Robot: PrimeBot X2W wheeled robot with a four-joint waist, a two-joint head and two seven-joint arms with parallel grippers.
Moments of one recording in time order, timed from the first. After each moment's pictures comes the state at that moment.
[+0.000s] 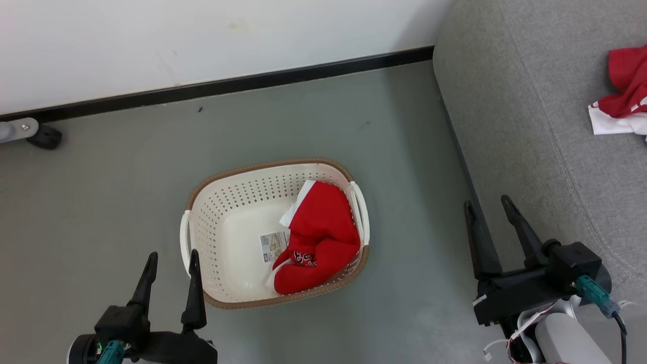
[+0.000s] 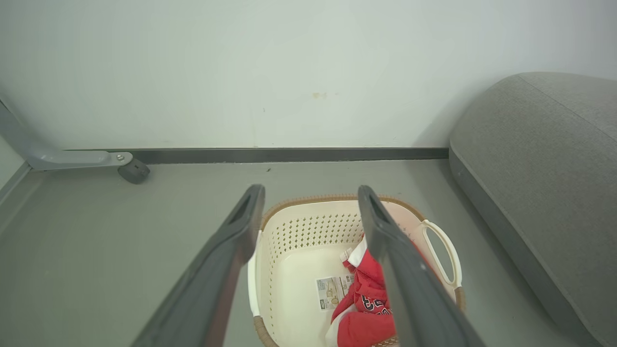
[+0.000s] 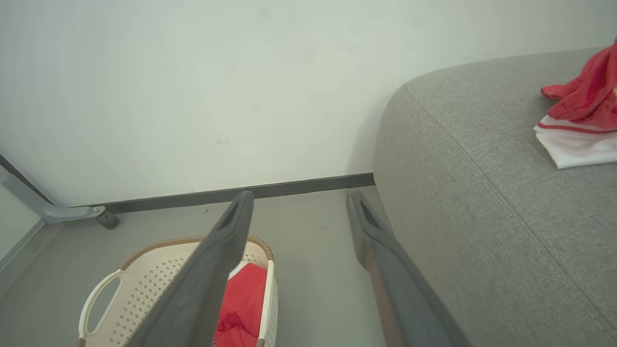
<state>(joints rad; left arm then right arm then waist) -0.06 0.11 -0.11 0.26 -0.30 0.01 -0.25 -0.22 -0.09 0.22 0.28 0.25 0.04 -0.26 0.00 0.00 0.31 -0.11</state>
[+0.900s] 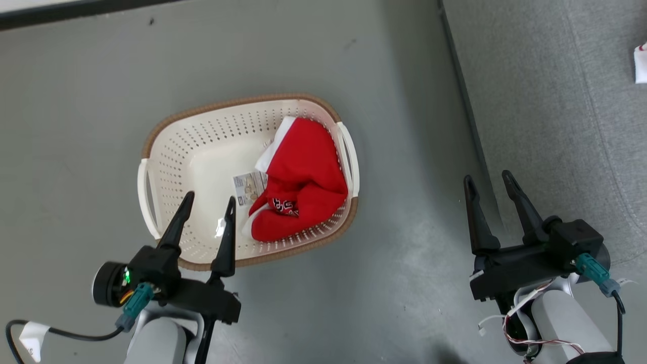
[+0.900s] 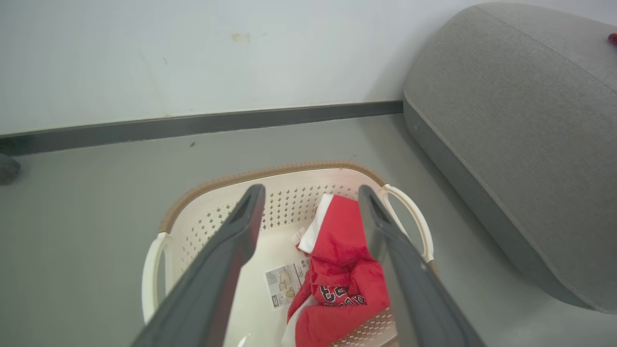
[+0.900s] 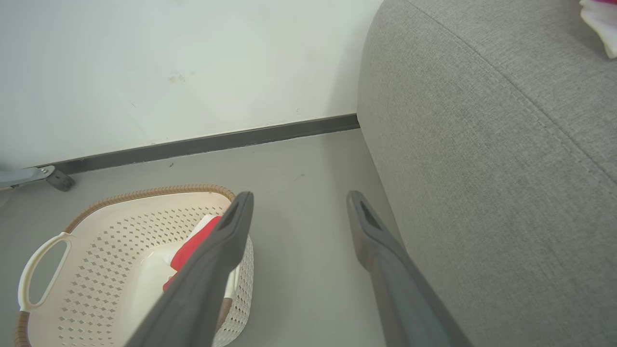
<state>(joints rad) -0.25 0.11 -0.20 0.31 -0.25 -0.06 -0.25 -0.29 -0.07 0.21 0.29 0.25 0.03 -0.26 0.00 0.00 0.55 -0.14</state>
